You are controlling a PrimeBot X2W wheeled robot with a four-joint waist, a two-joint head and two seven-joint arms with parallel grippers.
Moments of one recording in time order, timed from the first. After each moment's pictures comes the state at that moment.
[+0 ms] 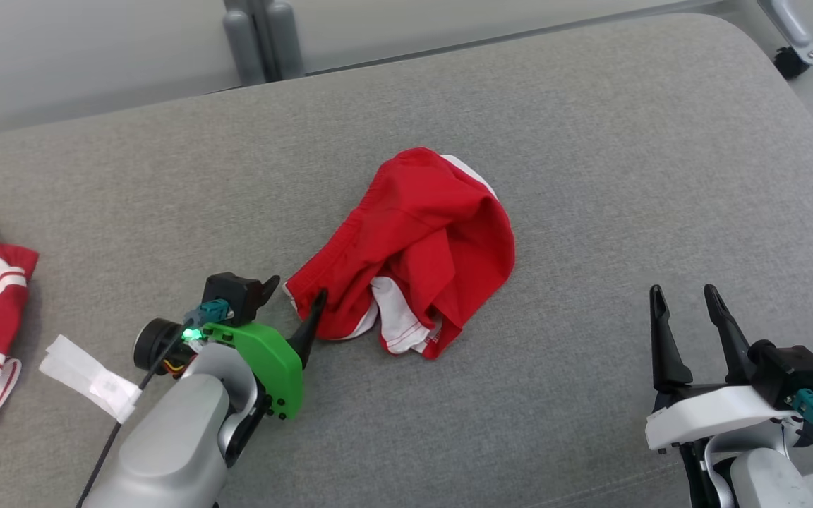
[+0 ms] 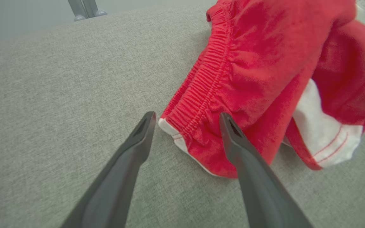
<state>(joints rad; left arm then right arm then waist) -0.57 0.20 -0.68 0.78 -0.57 -0.13 -0.12 -0.07 -0.05 -0.03 0.19 0.20 0.13 -0.26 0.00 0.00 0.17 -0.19</state>
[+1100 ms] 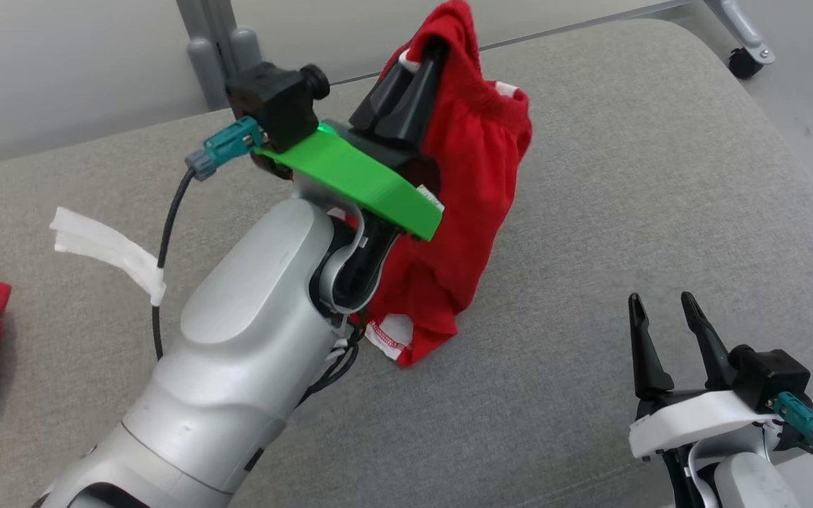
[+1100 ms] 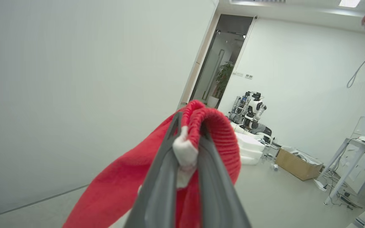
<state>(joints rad) -0.88 0.05 -0.71 0.43 -0.92 -0.09 -0.26 -0.07 -0.05 0.02 0.21 0.23 0.13 -0.26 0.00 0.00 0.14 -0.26</state>
